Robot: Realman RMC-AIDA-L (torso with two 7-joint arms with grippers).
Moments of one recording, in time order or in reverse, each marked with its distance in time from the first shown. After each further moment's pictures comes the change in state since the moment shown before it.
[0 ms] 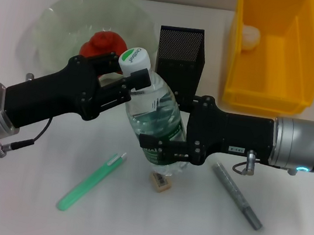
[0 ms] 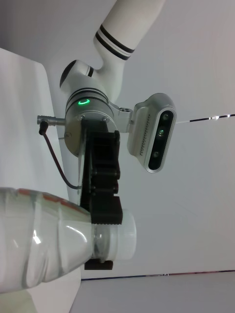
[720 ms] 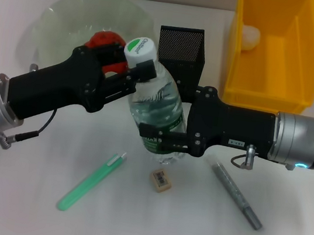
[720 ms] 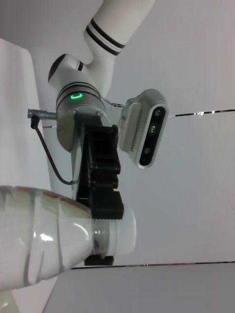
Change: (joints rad) left arm -0.023 -0.003 0.003 0.010 -0.018 0.016 -0.006; right arm 0.006 0.000 -0.001 0.035 0.066 0.002 -0.077
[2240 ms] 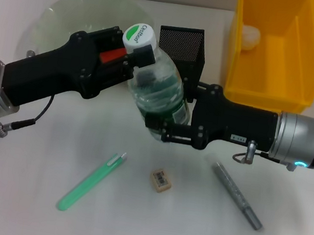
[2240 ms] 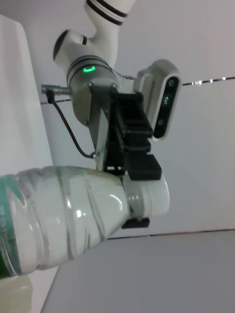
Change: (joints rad) left arm -0.005 0.005 -0.004 0.056 -0.012 0.011 -0.064; right arm -0.008 0.000 0.001 0.029 0.043 0.056 0.009
